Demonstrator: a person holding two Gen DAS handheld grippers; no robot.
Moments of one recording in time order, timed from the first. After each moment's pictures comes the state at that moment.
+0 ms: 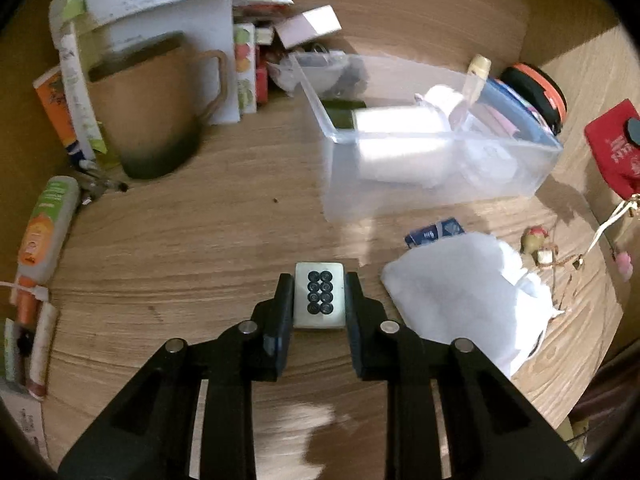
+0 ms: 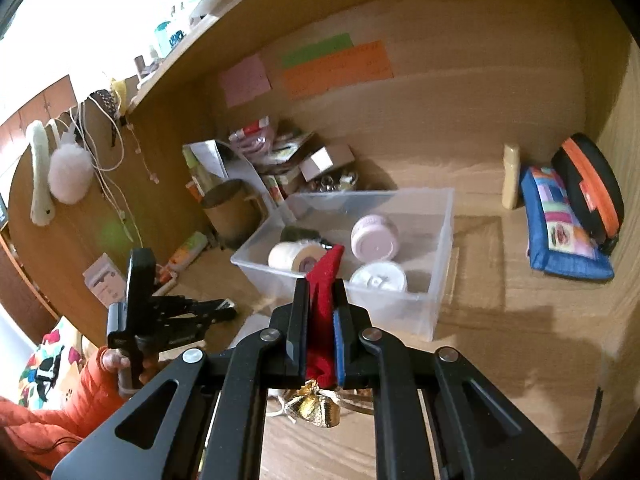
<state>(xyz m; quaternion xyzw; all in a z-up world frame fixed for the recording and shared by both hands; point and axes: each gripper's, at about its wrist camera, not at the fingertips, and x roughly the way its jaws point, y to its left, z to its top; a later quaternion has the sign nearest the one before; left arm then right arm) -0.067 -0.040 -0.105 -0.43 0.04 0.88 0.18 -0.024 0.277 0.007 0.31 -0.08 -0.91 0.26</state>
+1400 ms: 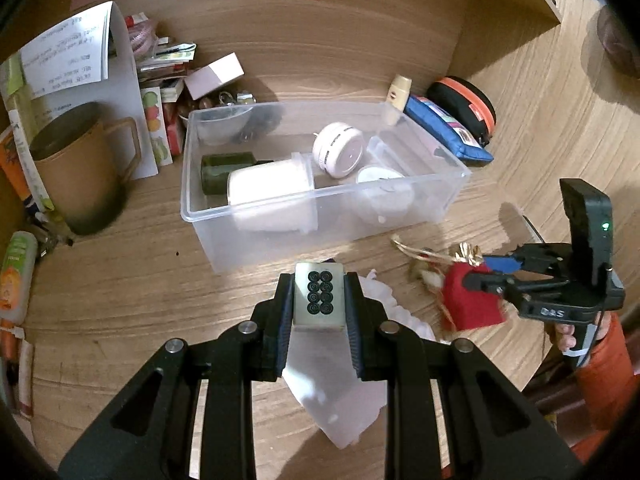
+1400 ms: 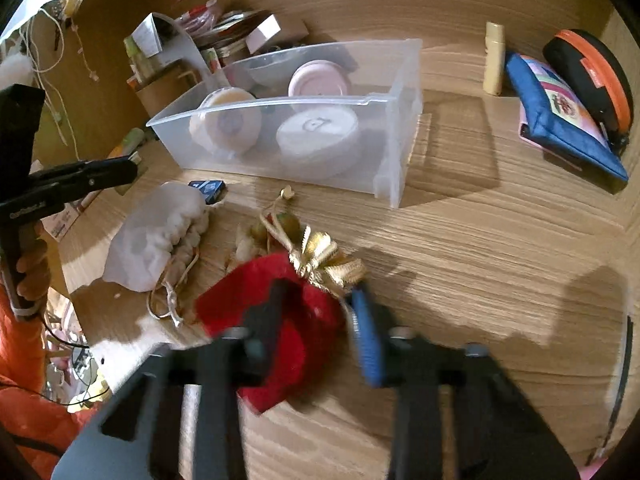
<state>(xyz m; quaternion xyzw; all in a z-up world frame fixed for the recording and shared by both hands) -0.045 0.016 -0.067 -0.40 0.03 0.87 0.27 -0.031 0.286 -0.114 0.44 0.00 -0.87 0.21</state>
